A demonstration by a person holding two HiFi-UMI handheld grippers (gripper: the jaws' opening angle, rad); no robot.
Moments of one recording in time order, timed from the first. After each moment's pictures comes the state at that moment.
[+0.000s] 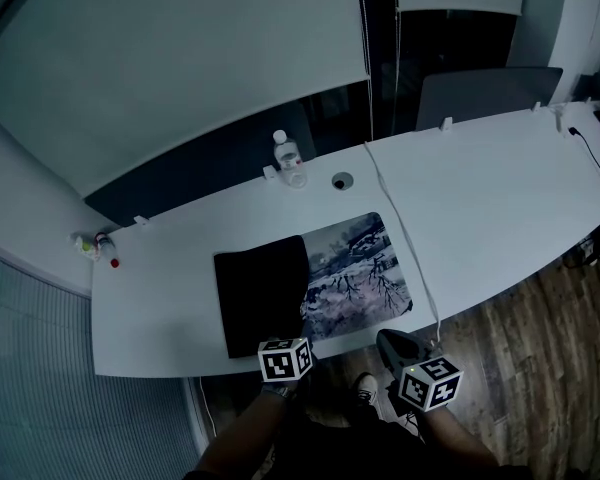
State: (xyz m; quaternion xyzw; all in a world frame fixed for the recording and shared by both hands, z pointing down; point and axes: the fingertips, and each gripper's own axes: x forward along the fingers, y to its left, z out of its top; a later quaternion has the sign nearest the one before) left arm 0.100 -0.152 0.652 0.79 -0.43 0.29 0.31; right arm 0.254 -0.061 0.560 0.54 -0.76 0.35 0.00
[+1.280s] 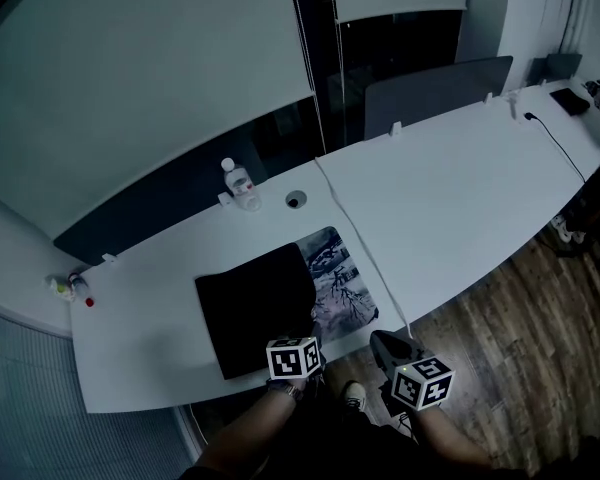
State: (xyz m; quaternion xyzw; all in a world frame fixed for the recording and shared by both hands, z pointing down) left arm 0.212 -0.148 0.648 0.83 -0.33 0.31 0.32; right arm 0.314 -0.052 0.553 0.61 -0.71 0.35 -0.01
